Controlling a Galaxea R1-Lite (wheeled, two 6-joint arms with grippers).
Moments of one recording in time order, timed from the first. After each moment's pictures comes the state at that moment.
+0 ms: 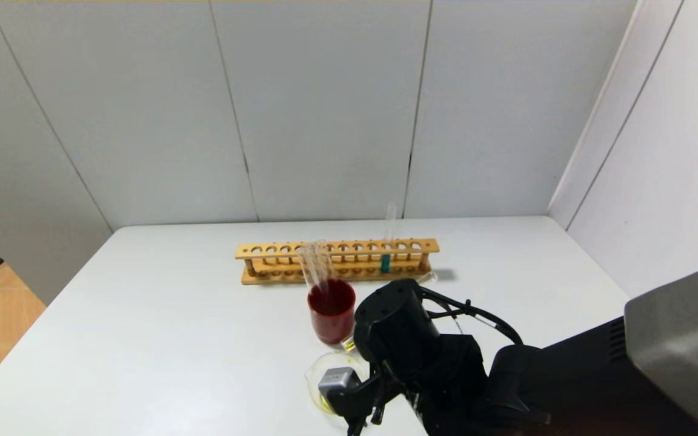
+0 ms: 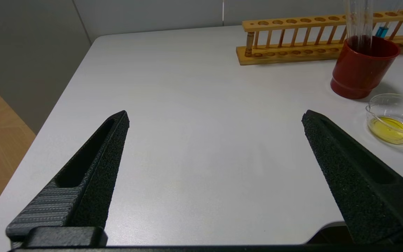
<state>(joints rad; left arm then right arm) 0.00 0.00 0.00 0.00 -0.01 0.02 0.96 2.05 -0.93 -0.46 -0.59 -1.52</state>
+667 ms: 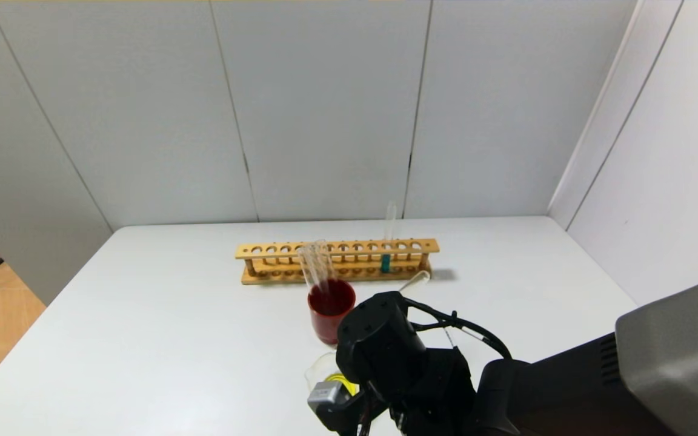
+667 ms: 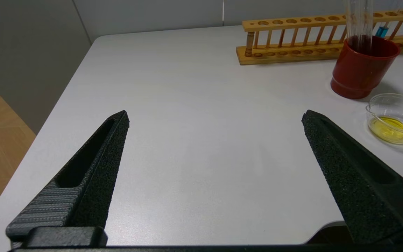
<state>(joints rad) 0.00 0.00 0.00 0.00 -0.01 0.02 1.01 2.06 -0.94 -0.46 -0.65 -1.57</state>
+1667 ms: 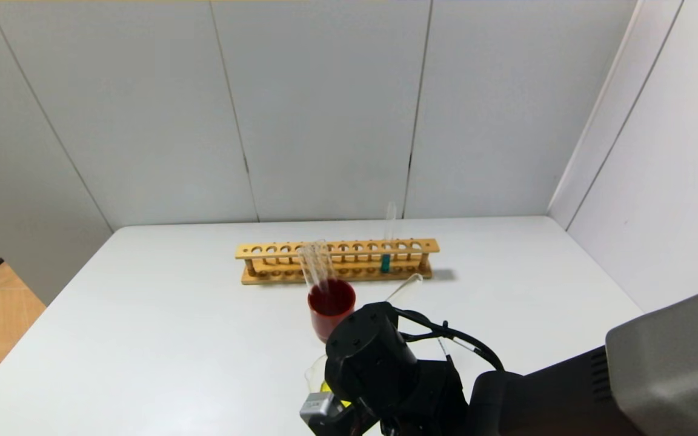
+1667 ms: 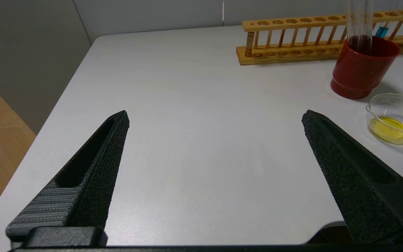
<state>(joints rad) 0.00 0.00 0.00 0.00 -0.01 0.02 1.04 2.07 -0.95 -0.47 -0.67 -1.58</state>
